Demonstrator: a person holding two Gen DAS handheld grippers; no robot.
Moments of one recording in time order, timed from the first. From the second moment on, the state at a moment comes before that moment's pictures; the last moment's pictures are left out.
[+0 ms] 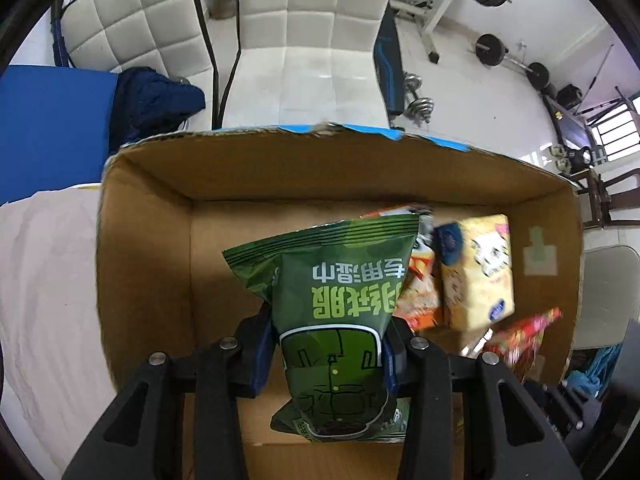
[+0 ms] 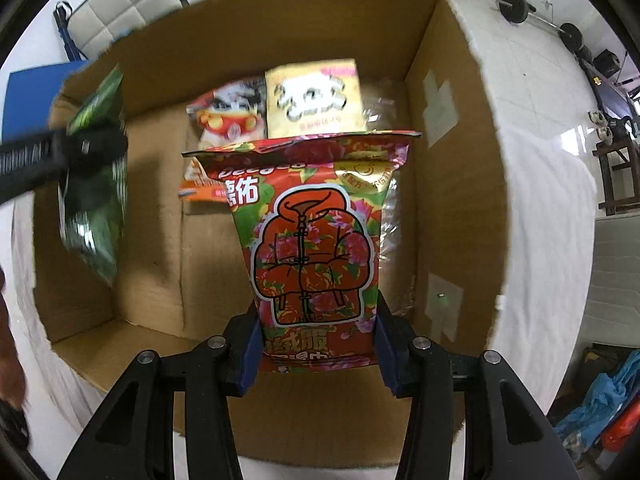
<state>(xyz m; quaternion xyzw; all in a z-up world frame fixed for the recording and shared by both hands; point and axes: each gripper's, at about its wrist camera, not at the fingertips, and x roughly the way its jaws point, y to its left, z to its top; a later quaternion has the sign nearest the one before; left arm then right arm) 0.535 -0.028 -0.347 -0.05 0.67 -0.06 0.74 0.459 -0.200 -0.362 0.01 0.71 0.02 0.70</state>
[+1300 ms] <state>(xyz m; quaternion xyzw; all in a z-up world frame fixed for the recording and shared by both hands) 0.485 -0.010 -0.275 -0.04 0.64 -0.05 0.76 0.465 -0.207 -0.312 0.04 0.68 0.02 0.73</state>
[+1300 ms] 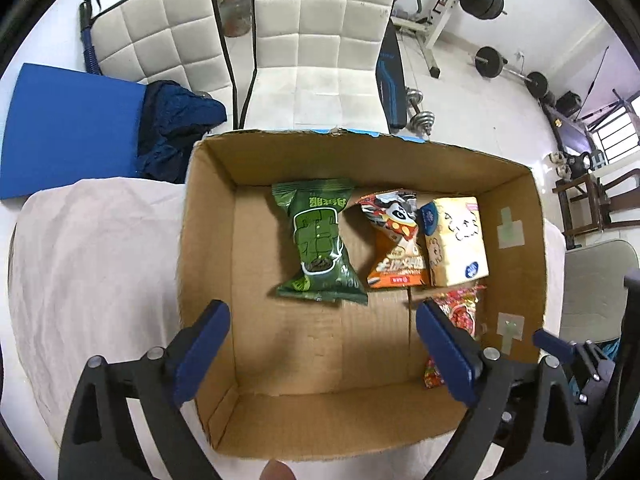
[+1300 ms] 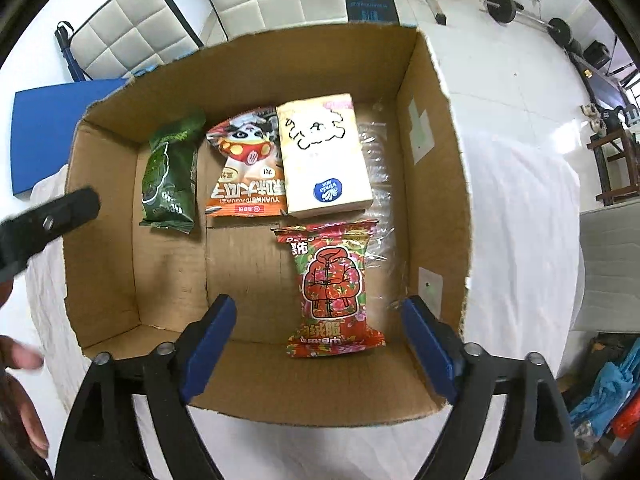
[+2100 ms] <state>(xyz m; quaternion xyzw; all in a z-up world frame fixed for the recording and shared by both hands) 0.372 -0.010 -0.191 -0.03 0.54 -0.05 0.84 0.363 -0.215 -0.218 0.03 0.59 0.01 0.80</state>
